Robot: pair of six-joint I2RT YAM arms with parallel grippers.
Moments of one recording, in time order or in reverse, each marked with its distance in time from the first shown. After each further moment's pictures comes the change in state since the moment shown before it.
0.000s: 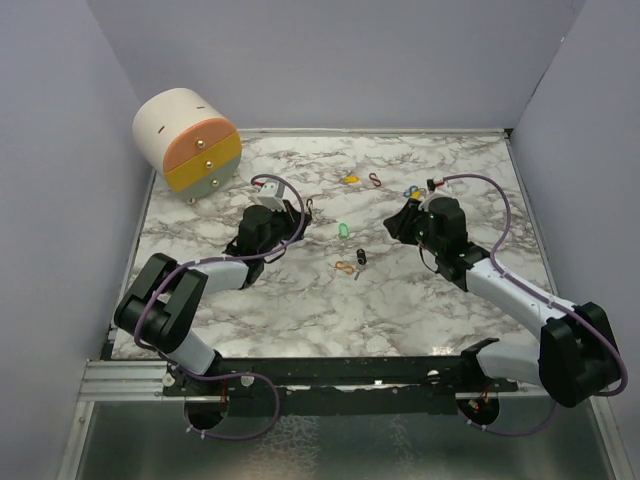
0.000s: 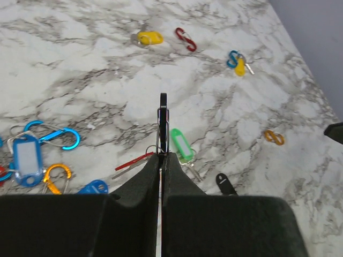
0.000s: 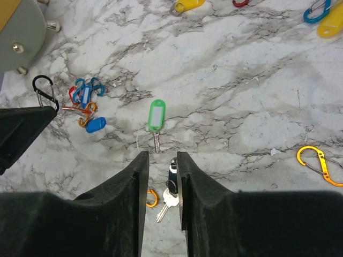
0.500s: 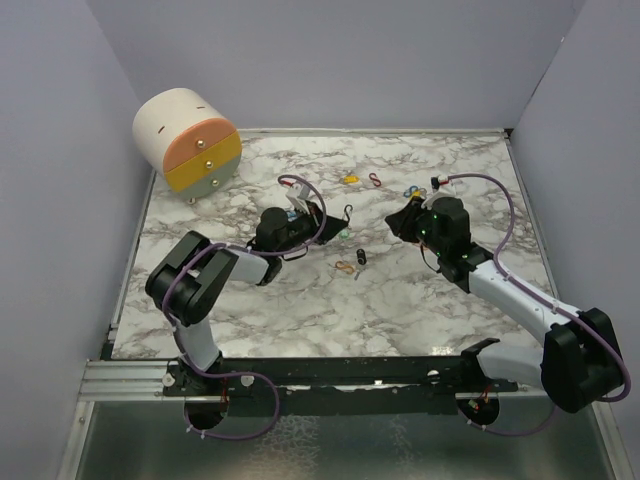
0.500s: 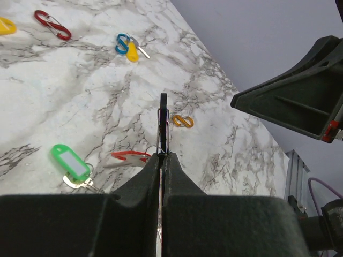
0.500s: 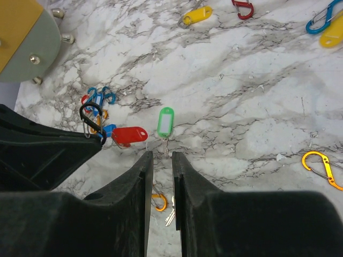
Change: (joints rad) left arm -0.093 0.248 0.094 0.301 0.264 -0.164; right arm 0.000 -0.026 0.000 0.013 0.000 0.019
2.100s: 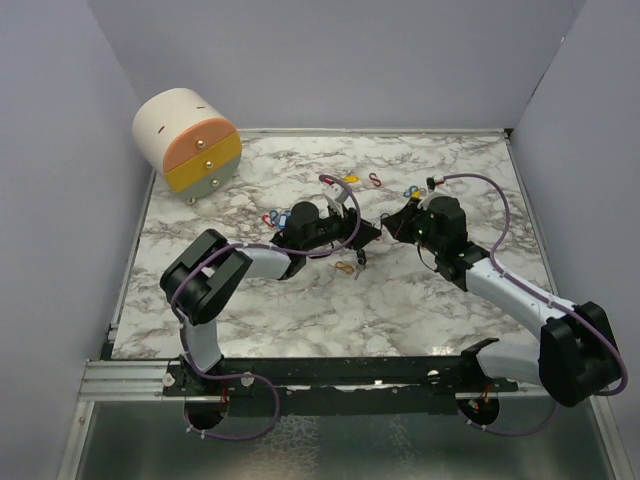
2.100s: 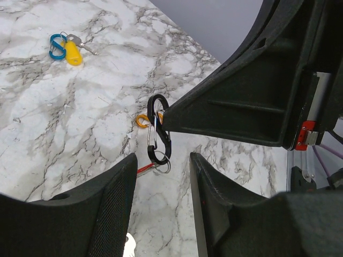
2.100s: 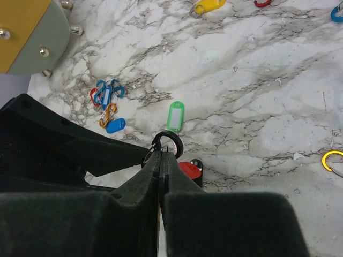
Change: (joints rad) left arm -0.143 0.018 0.167 -0.172 0.009 0.176; right arm 0.004 0.033 0.004 0.020 -0.051 0.030
